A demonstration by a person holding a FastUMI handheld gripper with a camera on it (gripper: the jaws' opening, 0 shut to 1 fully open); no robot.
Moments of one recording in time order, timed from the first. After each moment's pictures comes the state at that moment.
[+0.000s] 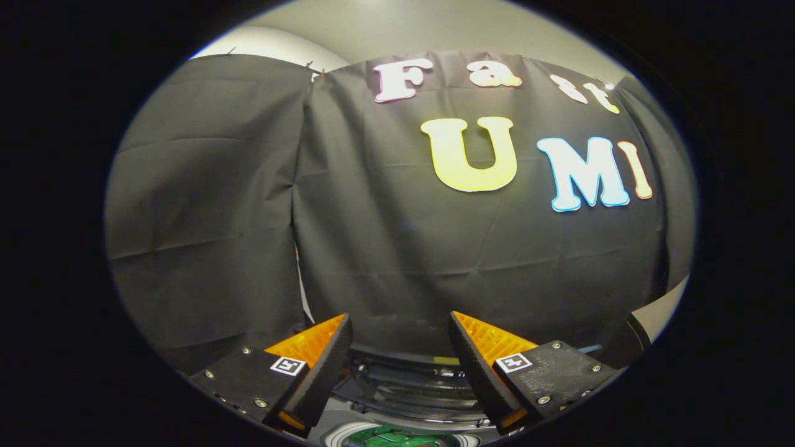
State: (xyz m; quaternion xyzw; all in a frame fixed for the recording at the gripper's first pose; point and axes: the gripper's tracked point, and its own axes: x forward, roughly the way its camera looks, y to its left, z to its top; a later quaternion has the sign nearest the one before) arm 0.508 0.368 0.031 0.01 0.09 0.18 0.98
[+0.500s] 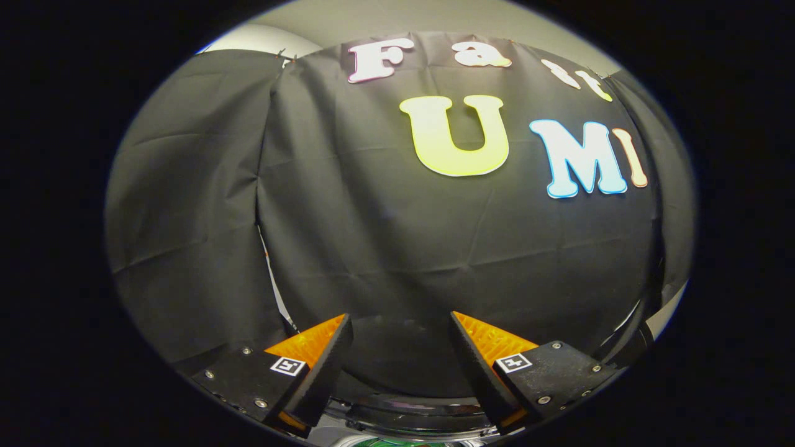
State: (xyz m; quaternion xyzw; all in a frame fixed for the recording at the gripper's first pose) arm 0.575 0.374 0.015 0.01 0.14 0.12 0.98
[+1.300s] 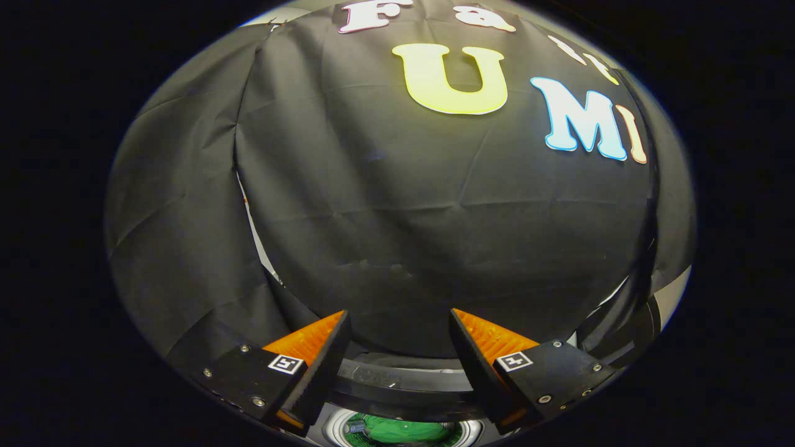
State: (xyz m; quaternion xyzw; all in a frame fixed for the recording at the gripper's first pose) arm 0.560 0.370 -0.046 -0.01 0.27 0.10 0.96
